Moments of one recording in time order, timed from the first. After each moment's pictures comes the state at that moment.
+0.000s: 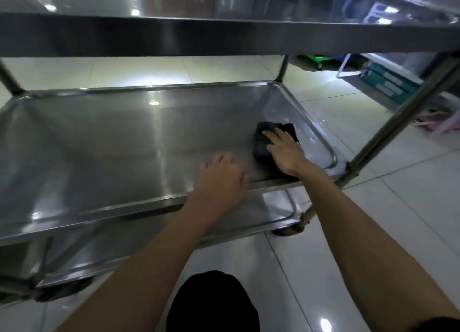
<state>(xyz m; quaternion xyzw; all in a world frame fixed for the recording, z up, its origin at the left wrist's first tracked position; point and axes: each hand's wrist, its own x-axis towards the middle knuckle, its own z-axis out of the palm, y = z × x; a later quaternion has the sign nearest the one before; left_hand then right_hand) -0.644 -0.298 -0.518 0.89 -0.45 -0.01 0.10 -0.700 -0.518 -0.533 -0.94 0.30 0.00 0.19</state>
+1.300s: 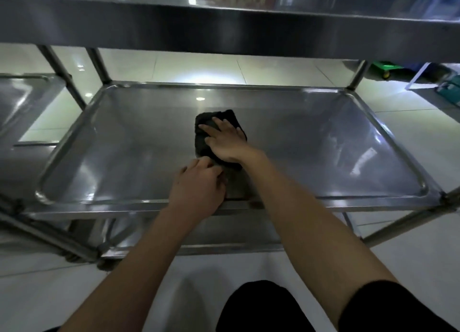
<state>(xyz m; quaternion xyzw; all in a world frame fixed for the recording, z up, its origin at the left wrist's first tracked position) -0.553 -0.133 -0.528 0.93 -0.33 0.04 0.12 -0.485 -0.296 -0.528 -0.97 0.07 0.07 0.20</state>
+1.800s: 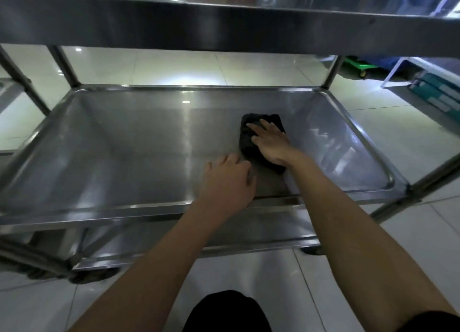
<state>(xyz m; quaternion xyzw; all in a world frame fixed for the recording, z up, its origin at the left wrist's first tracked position) -0.605 -0.253 -0.513 0.91 -0.38 0.00 0.14 -0.570 -0.470 -0.543 -0.96 0.18 0.04 0.19</state>
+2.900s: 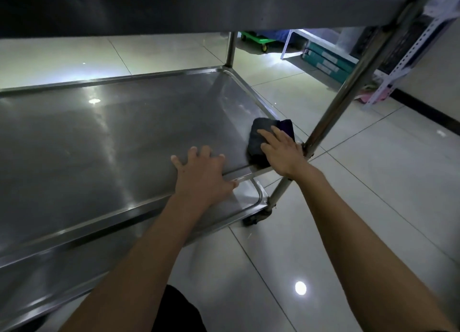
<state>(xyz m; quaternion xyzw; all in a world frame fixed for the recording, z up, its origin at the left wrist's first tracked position) -0.673 -0.382 -0.529 0.86 -0.49 -0.04 0.11 -0.803 -0.579 -0.530 -0.91 0.40 -0.01 0.15</state>
